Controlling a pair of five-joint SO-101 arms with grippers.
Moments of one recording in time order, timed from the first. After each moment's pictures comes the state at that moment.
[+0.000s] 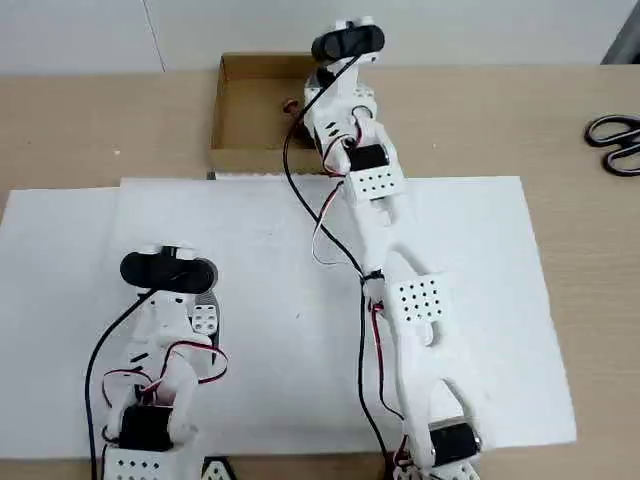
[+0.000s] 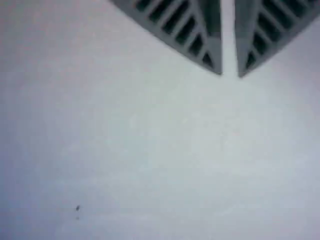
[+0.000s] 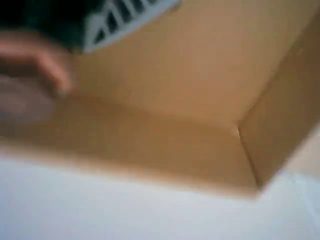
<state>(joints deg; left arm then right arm) -0.1 -103.3 96.7 51.8 0.7 -17.6 73.4 -73.4 25.8 -9.4</state>
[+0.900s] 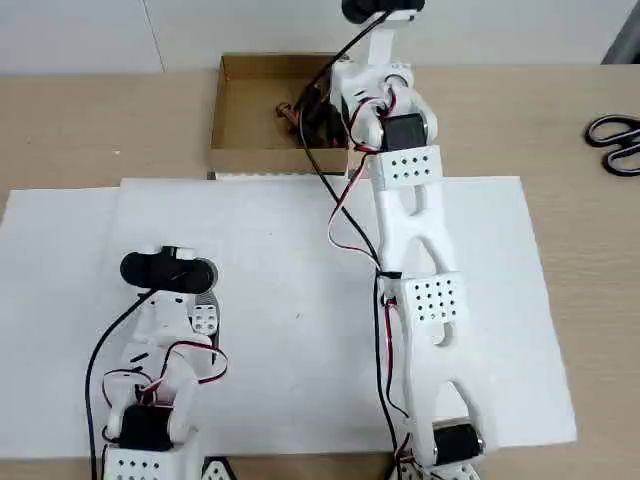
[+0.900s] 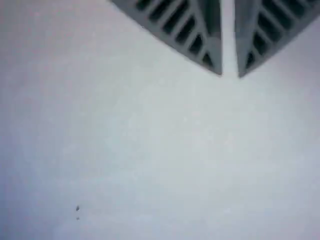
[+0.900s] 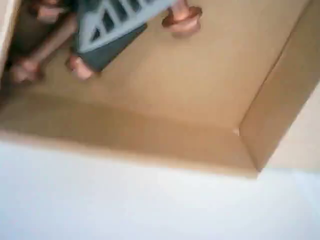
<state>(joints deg) -0.1 -103.3 96.7 51.8 0.7 -13.7 68.0 -93.7 58.0 -9.5</state>
